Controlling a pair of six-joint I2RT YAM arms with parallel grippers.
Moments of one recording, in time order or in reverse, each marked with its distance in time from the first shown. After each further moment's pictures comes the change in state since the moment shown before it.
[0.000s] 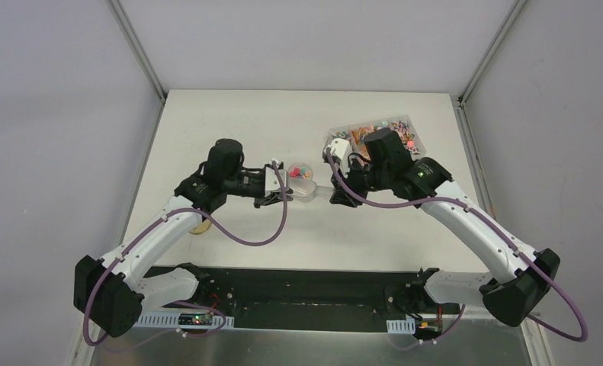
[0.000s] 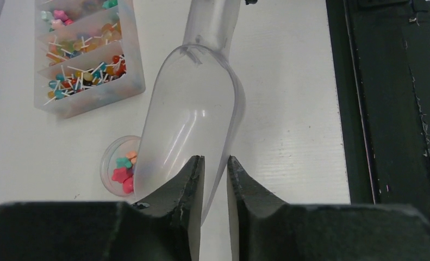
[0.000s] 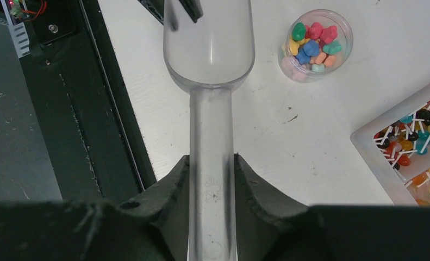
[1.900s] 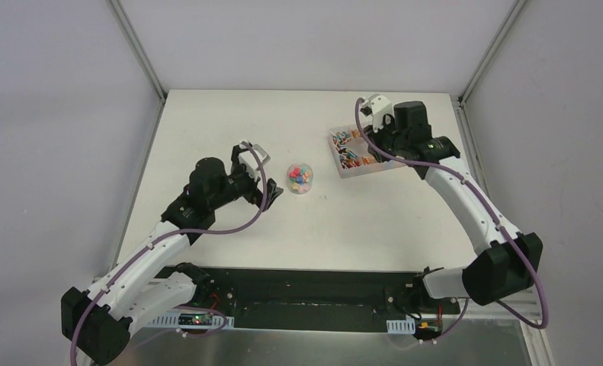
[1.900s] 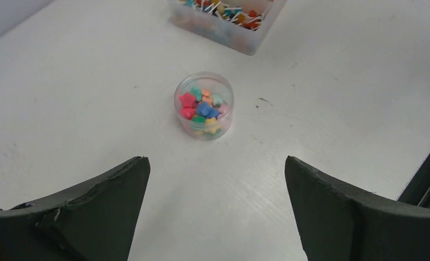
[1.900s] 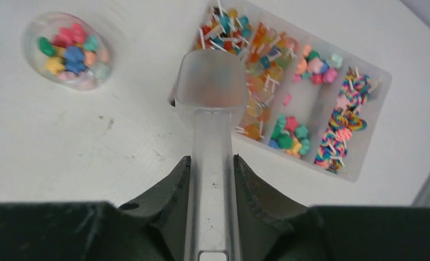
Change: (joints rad) left arm 0.000 -0.217 -0.177 0.194 -0.507 -0.437; right arm -0.345 0.106 0.024 0.227 0.288 0.017
